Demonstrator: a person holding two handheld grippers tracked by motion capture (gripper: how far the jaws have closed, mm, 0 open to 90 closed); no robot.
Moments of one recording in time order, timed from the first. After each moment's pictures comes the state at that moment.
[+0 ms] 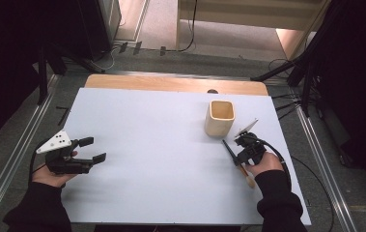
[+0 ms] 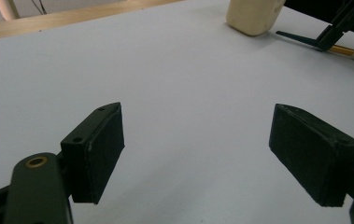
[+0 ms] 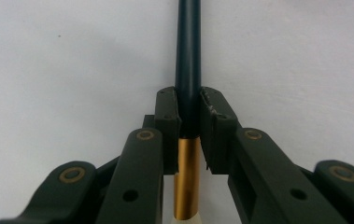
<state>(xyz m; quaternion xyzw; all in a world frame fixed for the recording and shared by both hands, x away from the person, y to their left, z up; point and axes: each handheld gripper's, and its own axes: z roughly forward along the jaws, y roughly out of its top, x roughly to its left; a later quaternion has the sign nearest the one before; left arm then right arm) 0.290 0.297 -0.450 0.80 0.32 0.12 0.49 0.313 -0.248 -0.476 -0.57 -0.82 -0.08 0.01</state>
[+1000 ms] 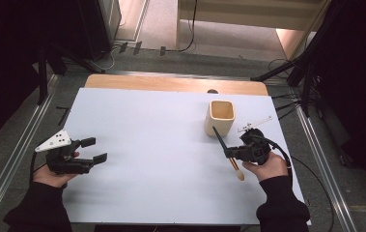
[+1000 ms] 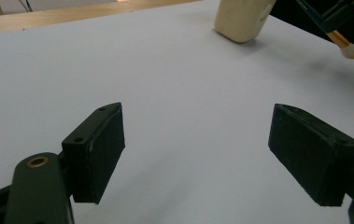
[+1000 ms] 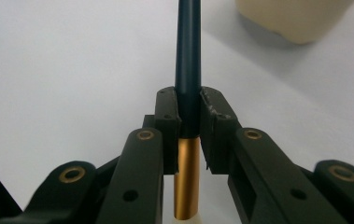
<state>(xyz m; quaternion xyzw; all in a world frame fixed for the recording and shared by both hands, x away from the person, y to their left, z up) 0.290 0.294 -0.446 0.79 0.33 0.09 0.51 0.287 -0.244 -0.429 -0.49 -0.83 -0.29 -0.01</state>
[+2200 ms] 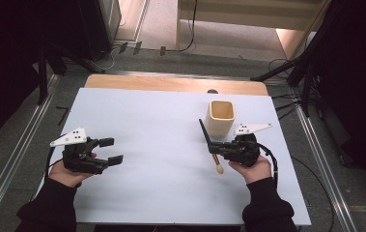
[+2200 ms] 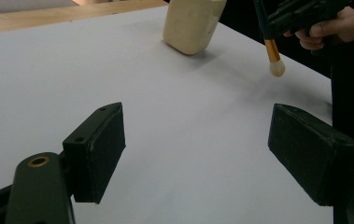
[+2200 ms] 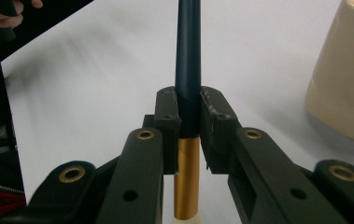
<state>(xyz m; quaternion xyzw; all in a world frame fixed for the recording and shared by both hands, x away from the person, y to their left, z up) 0.291 0.250 -0.435 0.80 0.28 0.03 0.53 0.282 -0.223 -0.440 -0.38 -0.80 -0.47 -0.03</state>
